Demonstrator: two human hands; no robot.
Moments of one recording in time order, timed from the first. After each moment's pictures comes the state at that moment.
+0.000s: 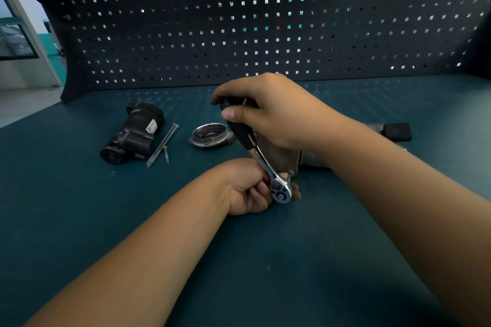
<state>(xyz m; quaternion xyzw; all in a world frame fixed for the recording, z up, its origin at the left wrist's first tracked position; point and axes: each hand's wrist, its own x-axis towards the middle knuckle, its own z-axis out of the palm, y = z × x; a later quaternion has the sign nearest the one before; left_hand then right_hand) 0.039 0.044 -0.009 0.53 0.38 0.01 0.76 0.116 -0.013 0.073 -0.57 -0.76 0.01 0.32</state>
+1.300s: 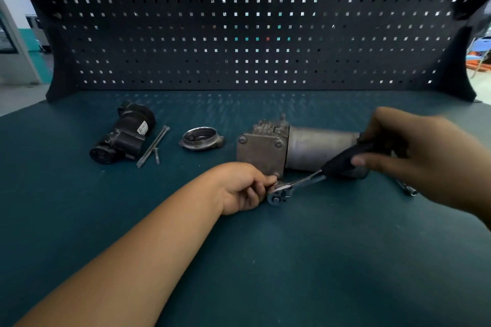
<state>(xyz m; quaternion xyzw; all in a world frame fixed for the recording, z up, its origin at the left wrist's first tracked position) 0.044 0.042 -0.016 0.50 0.39 0.06 0.77 0.203 -0.138 0.052 -0.69 -0.66 -0.12 0.27</state>
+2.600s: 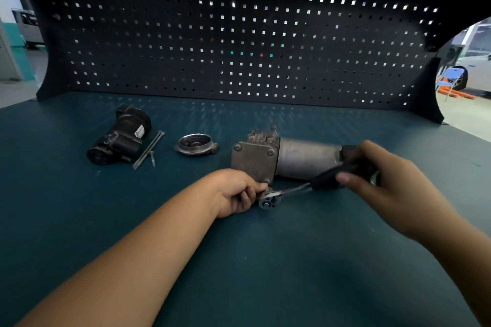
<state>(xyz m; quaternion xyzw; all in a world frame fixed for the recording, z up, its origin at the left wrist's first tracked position) 0.042 0.037 -0.016 0.50 0.39 0.08 0.77 0.190 -0.149 0.024 -0.71 -0.60 -0.10 0.34</state>
